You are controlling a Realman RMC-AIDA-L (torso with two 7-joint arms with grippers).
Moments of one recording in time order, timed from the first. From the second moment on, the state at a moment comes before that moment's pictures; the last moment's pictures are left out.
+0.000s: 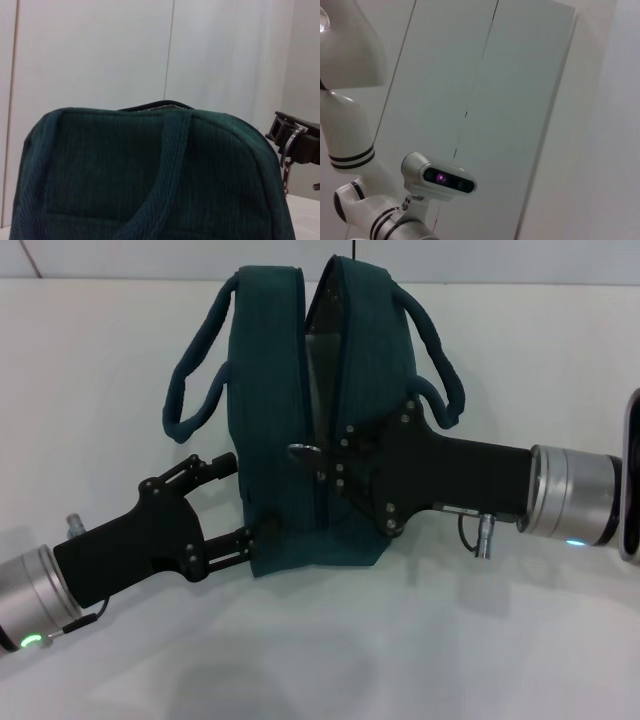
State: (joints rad) left arm -0.43 -2.08 2.84 -0.27 -0.54 1.72 -0.68; right arm 0.61 2.03 -1.94 -0.51 -0.65 -1.33 0.54
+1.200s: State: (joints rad) left arm -0.44 -2.09 2.84 -0.20 -0.52 1.70 -0.49; right arm 0.55 2.03 -1.94 -0.52 -0.55 -1.36 0.49
